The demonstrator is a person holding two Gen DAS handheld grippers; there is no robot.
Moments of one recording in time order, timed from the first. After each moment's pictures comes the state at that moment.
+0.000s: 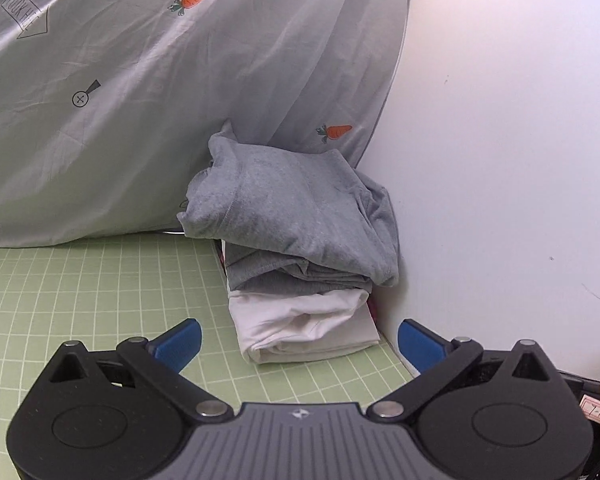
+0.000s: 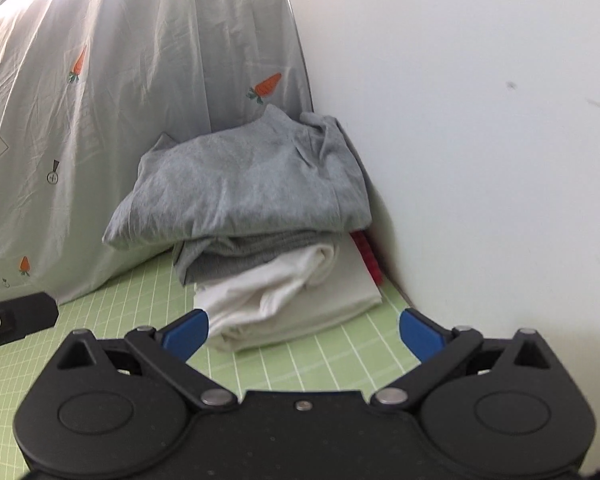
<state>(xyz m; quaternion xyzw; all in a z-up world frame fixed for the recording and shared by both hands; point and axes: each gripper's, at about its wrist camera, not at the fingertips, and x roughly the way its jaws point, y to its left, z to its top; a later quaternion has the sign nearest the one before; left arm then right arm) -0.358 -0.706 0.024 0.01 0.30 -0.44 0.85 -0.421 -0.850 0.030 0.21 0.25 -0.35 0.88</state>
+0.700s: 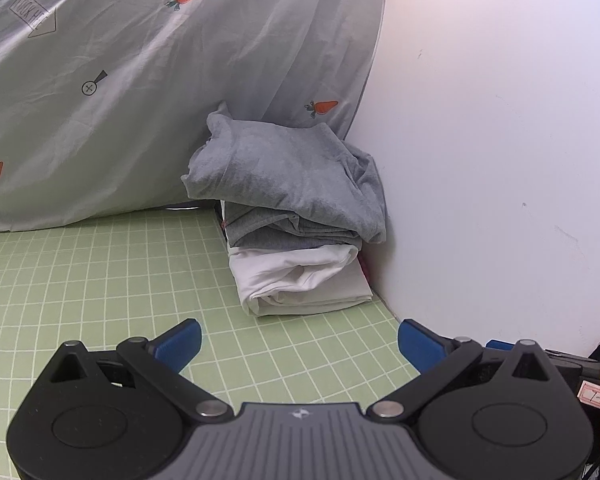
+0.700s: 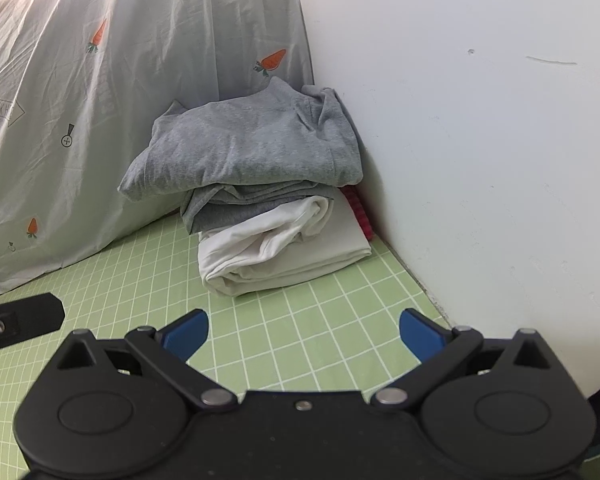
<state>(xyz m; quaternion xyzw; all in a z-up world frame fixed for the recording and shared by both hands) -0.404 -0.671 0.016 0.04 0.30 -0.43 0.85 -0.451 -0.811 0.025 0.21 0.27 -0.35 0.87</state>
